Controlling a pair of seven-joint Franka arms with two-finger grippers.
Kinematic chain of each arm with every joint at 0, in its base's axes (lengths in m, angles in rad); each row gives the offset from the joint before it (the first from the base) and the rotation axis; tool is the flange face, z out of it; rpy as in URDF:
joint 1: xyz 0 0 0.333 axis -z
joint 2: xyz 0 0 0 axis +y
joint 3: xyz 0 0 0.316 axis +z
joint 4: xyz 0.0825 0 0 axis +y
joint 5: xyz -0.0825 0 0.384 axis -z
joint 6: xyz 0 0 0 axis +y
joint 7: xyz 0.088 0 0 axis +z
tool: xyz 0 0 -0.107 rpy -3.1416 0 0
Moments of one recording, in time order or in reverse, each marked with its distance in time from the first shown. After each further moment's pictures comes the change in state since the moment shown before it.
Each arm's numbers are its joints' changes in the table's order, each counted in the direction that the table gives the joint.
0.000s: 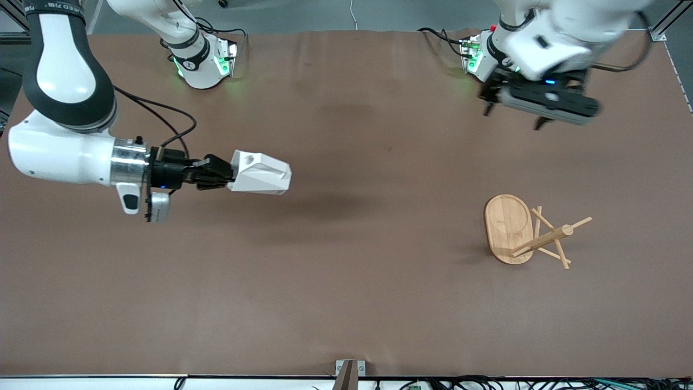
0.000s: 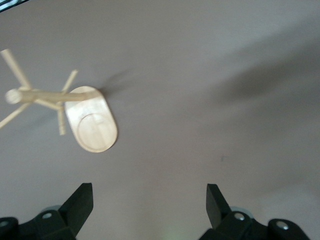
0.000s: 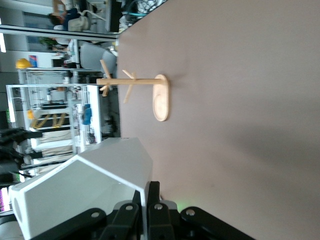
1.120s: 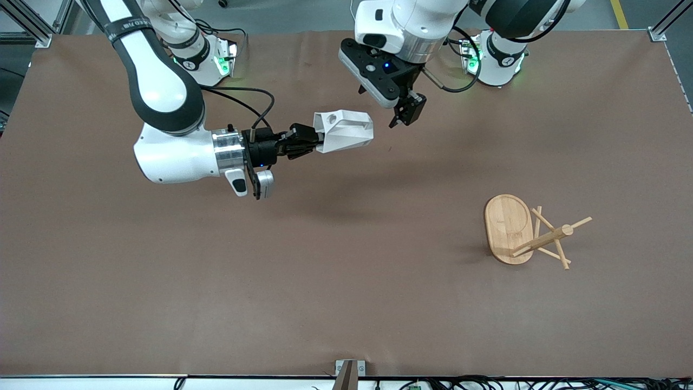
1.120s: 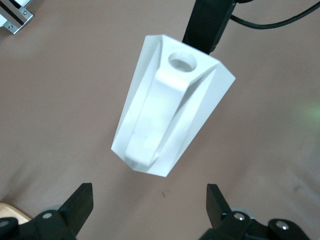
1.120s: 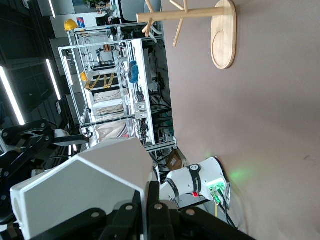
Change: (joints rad) left arm 0.112 0.157 -0.185 -0.044 0.060 -0.238 -0.201; right arm 0.175 0.116 0.459 0.000 -0.160 -0.045 -0.002
